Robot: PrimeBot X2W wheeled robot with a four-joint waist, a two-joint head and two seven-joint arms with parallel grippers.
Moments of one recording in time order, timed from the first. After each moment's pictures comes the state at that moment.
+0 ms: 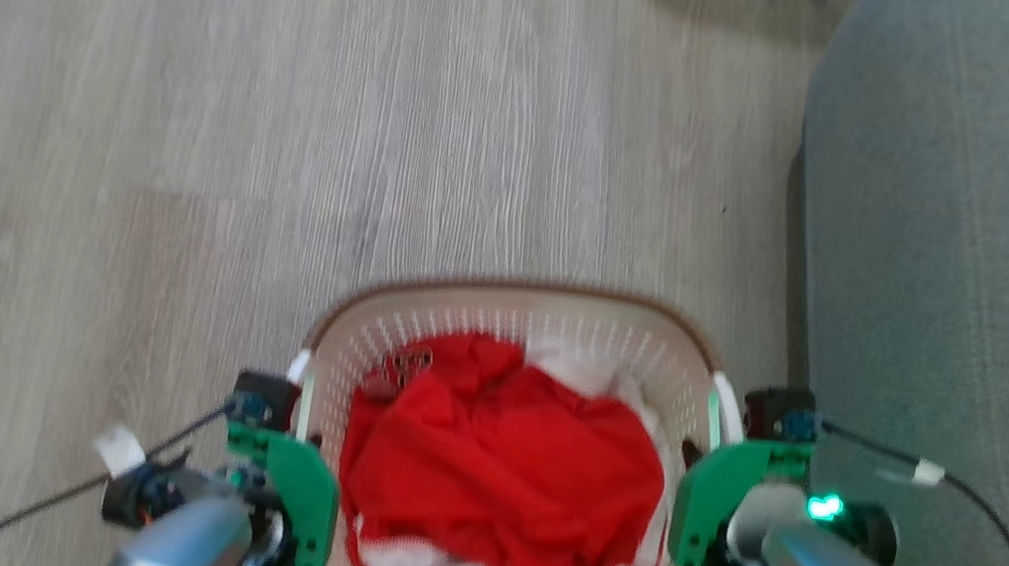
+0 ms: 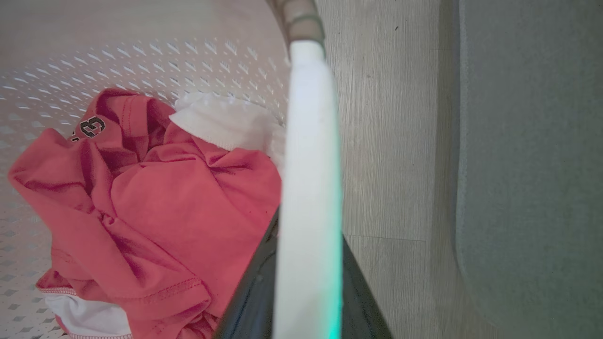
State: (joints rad) left arm -0.53 0.02 -1.00 1.24 -0.88 0.02 -0.21; right arm -0.66 -0.04 1.05 1.25 1.07 0.13 -0.19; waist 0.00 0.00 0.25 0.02
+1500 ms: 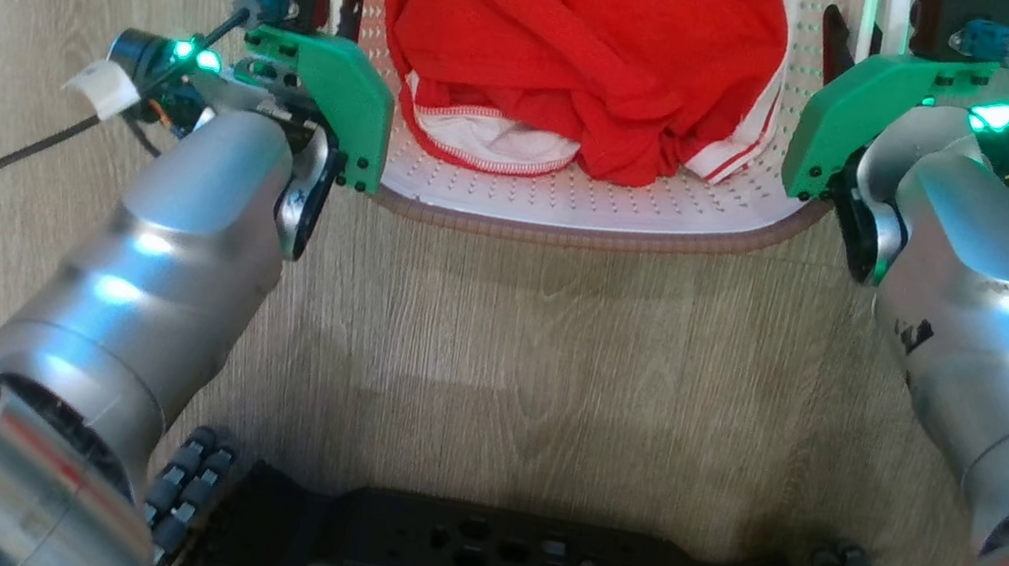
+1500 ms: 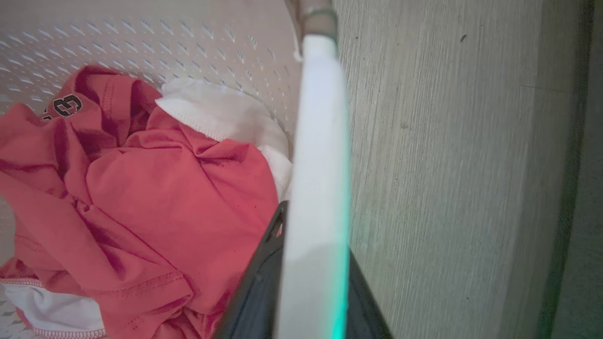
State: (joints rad) left arm -1.07 0.02 -0.90 1.20 -0.76 0.08 -0.25; right arm -1.19 -0.09 0.85 1.29 0.82 0.13 -0.26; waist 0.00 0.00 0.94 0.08
